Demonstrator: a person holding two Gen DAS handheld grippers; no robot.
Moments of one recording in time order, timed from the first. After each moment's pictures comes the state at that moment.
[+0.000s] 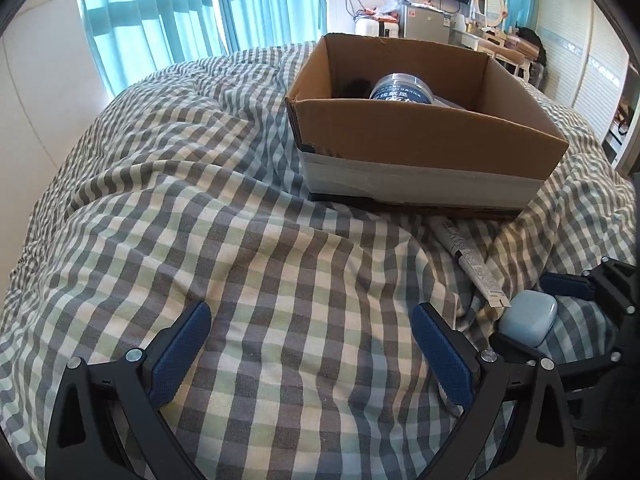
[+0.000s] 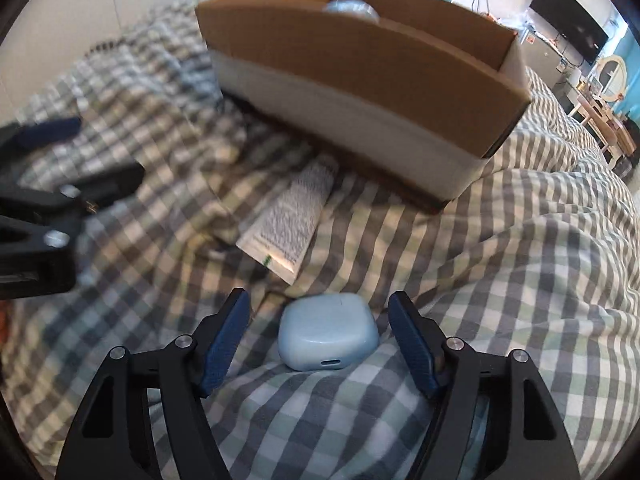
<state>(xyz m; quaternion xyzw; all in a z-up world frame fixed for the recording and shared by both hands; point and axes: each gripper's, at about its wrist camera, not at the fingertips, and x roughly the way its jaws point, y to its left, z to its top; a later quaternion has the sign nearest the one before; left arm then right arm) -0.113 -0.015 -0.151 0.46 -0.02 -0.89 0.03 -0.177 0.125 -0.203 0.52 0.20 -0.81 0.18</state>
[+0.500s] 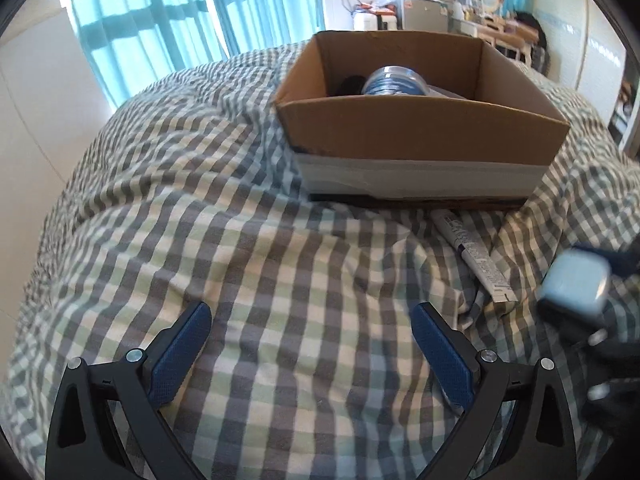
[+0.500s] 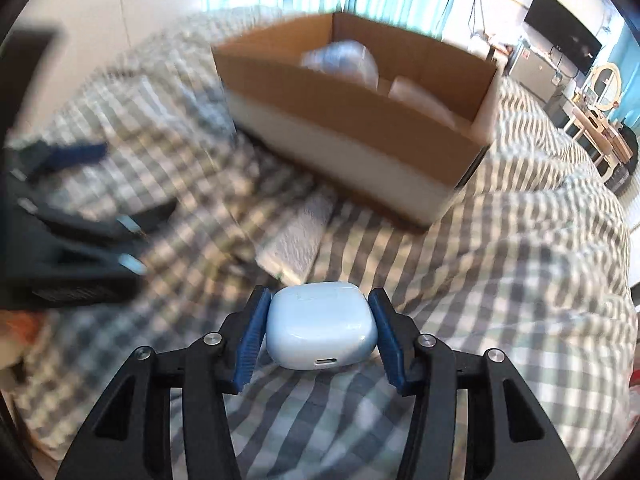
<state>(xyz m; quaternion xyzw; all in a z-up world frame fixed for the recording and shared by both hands) -0.119 0.002 -0.145 0.46 -0.07 -0.88 0.04 -0.148 0.146 -0.146 0.45 0.17 -0.85 0.20</state>
